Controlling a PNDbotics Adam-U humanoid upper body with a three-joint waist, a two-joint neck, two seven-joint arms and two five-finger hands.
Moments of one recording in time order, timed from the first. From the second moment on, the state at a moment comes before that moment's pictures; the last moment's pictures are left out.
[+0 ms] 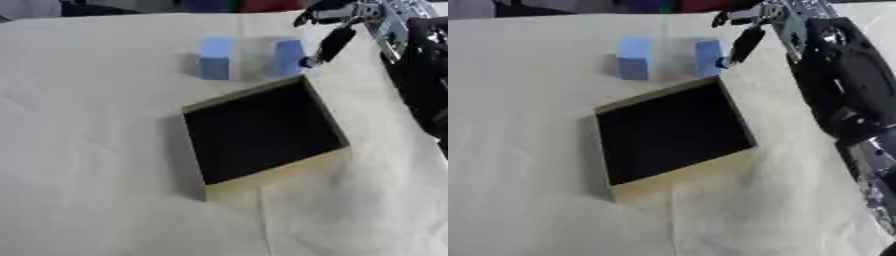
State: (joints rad) left arm -0.35 0.38 0.11 -1.98 -0.38 -0.09 0.62; right arm -1.27 -0.39 0.15 -0.74 1.17 -0.30 0.70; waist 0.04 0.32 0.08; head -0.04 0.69
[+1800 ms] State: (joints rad) left arm -0.35 0.37 0.11 -1.98 -0.38 -0.09 0.61; right arm -1.26 -0.36 0.15 -0.74 1.19 -0.34 0.53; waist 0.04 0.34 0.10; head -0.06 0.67
